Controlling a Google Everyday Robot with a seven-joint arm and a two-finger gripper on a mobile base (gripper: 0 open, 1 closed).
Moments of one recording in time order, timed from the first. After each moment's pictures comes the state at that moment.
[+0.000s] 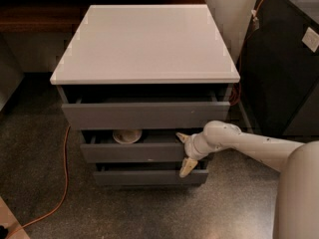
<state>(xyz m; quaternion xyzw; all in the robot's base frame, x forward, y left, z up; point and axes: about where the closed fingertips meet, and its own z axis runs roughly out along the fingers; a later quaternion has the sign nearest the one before) 0.642 -0.117 0.454 -0.70 0.65 0.06 0.28</state>
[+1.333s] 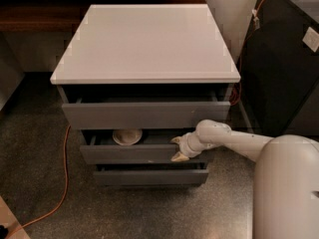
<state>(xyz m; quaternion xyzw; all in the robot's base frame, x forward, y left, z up) 0.674 -0.105 0.416 -0.69 0.67 0.07 0.27</state>
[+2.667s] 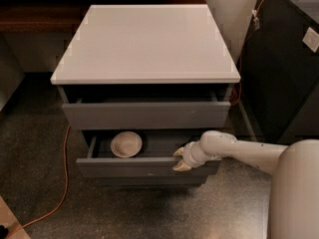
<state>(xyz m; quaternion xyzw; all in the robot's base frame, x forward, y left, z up) 0.631 -0.111 0.416 -0.67 0.69 0.07 0.27</state>
